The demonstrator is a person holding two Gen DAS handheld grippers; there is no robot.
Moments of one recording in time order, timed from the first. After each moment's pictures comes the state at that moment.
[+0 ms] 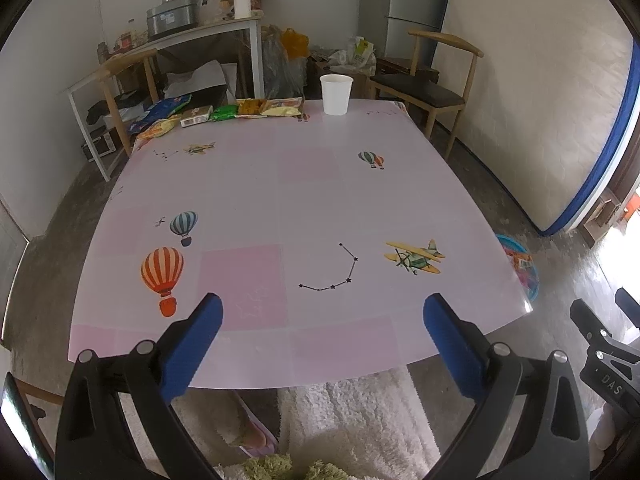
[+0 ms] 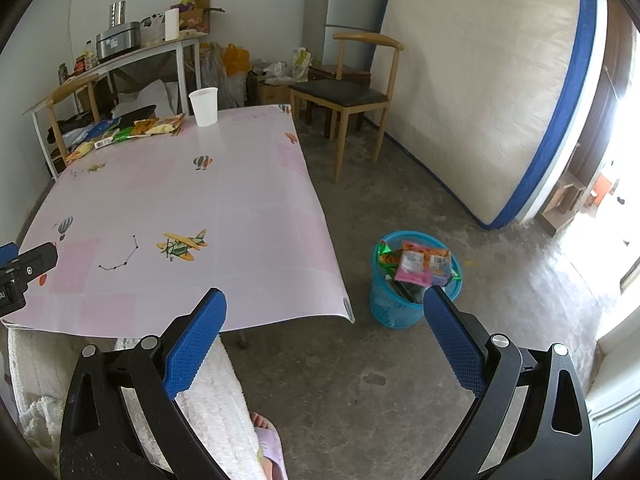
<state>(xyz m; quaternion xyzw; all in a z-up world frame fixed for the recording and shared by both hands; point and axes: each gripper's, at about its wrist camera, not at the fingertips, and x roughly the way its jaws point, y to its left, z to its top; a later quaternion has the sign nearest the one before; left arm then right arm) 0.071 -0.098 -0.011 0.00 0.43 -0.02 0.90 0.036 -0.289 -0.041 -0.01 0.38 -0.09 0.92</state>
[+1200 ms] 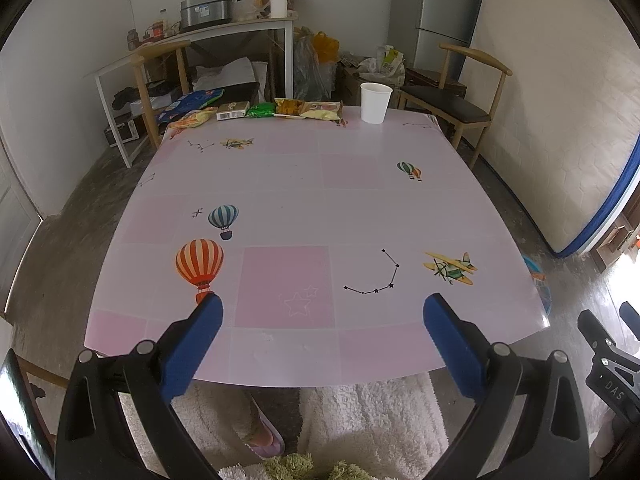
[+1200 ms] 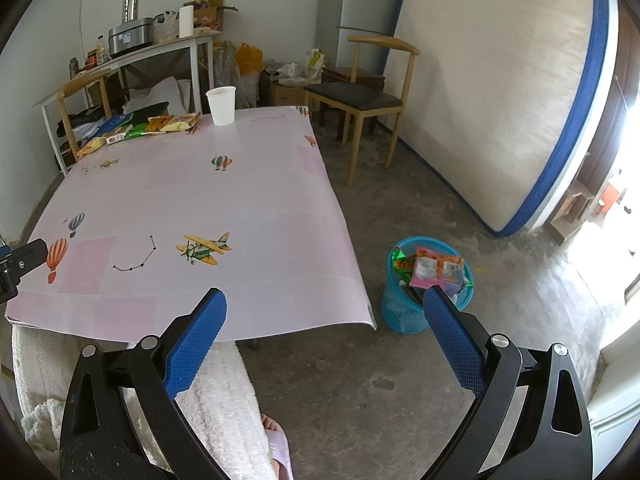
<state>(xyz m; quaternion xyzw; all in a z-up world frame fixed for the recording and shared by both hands) 0.065 -0.062 -0.007 -0.03 0.42 0.02 0.91 0.038 -0.267 -0.037 -0.02 0.38 -0.08 0.92</state>
